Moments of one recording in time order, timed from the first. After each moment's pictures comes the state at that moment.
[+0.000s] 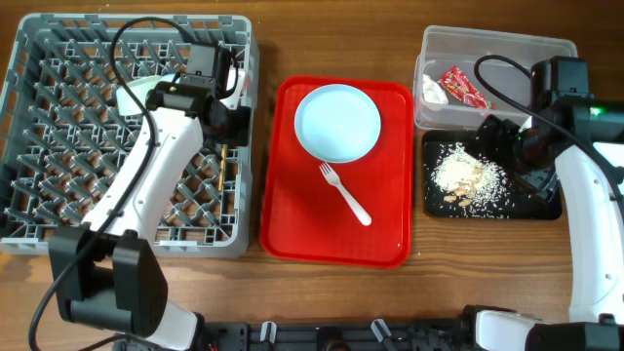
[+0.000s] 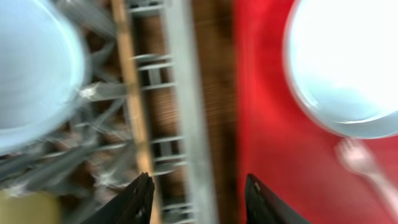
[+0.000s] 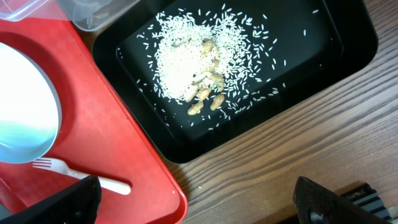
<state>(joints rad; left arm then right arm) -0.21 1.70 1.36 -0.87 0.06 -0.07 -0.10 1.44 1.41 -1.37 0.01 0.51</state>
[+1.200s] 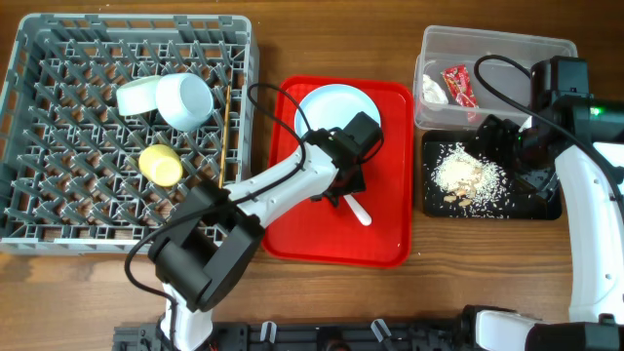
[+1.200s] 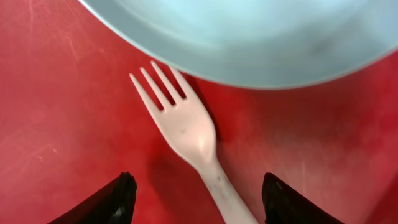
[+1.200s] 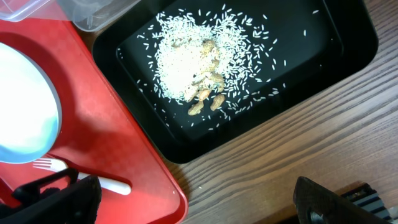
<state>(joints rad) -0.77 1.98 1.36 -0.76 -0.04 -0.94 -0.10 1.44 1.41 -1.37 0.01 0.51</state>
